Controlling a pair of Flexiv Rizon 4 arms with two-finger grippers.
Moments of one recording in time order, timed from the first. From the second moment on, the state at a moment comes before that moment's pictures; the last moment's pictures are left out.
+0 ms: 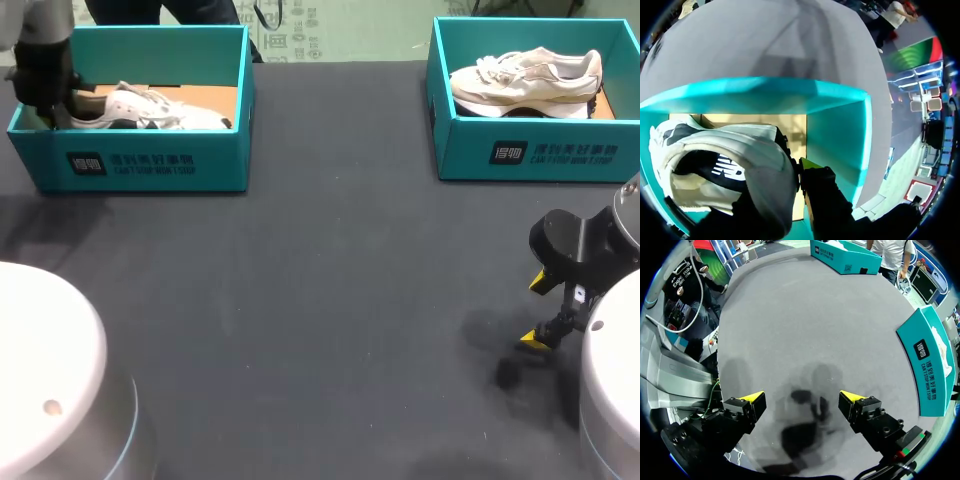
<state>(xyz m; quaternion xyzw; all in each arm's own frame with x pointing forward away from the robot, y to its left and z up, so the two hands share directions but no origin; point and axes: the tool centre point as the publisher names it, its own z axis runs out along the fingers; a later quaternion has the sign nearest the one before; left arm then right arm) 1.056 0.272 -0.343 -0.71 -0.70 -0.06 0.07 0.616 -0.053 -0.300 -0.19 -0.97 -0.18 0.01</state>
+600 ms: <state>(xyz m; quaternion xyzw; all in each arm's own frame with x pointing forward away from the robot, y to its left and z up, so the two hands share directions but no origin) 1.060 0.269 -0.357 -0.70 -0.70 -0.05 0.07 0.616 -0.053 -0.300 -0.19 -0.97 -0.18 0.01</state>
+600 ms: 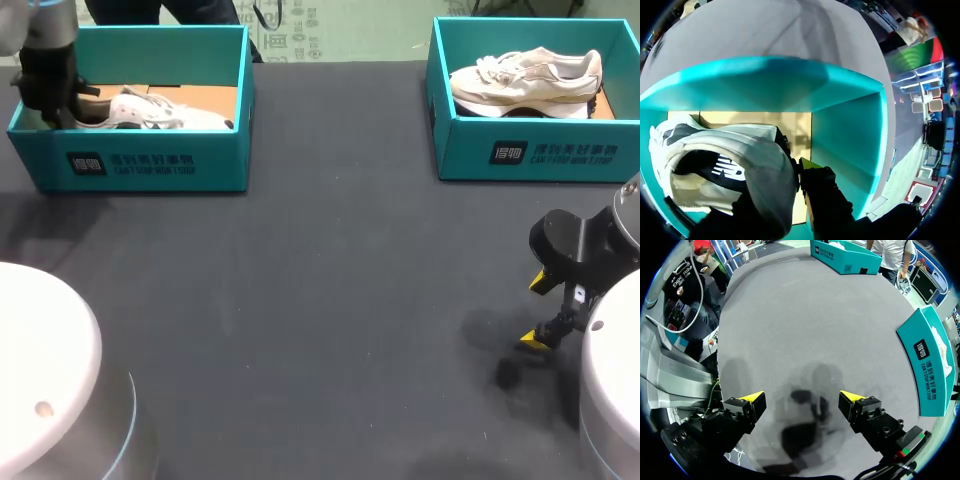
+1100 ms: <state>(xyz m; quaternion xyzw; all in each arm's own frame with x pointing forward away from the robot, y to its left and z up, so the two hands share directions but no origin) 1.065 0.265 -0.363 -0.71 -0.70 -0.04 0.08 0.616 -0.053 -0.300 -0.19 -0.97 -0.18 0.01</state>
